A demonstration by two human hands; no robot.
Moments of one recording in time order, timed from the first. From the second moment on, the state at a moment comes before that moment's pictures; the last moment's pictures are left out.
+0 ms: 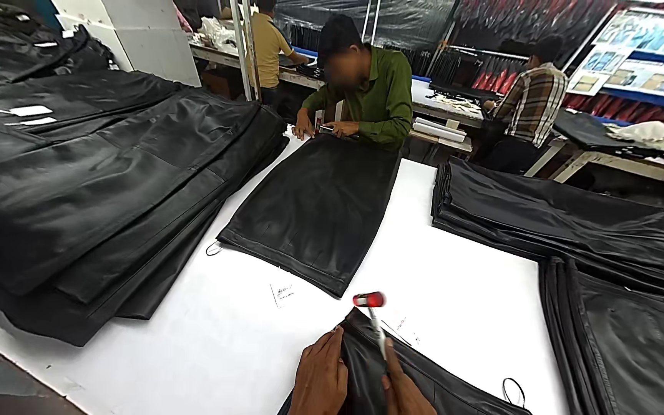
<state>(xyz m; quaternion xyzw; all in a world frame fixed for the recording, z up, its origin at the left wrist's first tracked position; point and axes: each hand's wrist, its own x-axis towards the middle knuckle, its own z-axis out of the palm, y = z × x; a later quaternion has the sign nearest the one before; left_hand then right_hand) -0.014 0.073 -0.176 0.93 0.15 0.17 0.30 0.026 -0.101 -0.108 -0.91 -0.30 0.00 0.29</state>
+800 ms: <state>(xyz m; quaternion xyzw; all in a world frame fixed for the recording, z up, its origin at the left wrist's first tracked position) 0.000 0.090 -0.176 0.84 0.23 0.17 0.46 0.040 -0.101 -0.131 -0.92 -0.27 0.16 0.22</state>
